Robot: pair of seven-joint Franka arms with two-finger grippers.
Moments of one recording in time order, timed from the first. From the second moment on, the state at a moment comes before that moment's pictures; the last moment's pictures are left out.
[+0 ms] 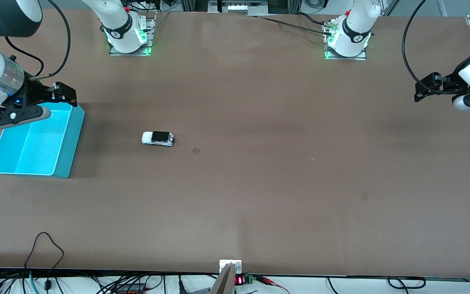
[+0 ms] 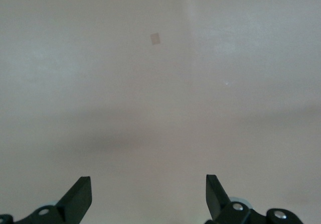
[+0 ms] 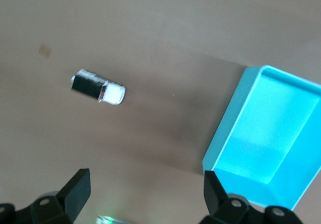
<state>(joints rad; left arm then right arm) -0.03 0.04 0.00 -1.56 0.02 1.53 0.09 -0.01 0.08 0.10 -1.65 -0.02 1.58 -0.28</state>
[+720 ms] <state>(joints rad) -0.04 0.15 0.00 -1.47 0.05 1.53 0.25 0.01 0.11 0.12 -1.91 0.03 1.88 -1.01</state>
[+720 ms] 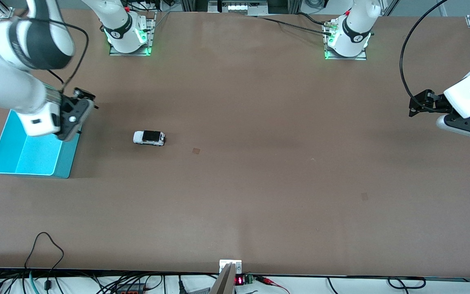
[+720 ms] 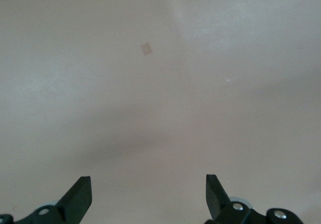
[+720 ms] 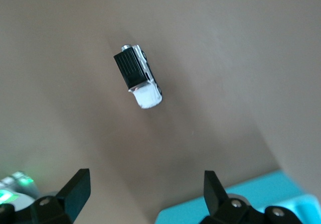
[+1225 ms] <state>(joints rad) -0.04 0.07 0.00 -1.59 0.05 1.67 0.24 0.16 0.16 0.12 -2.21 0.03 2.35 -1.19</state>
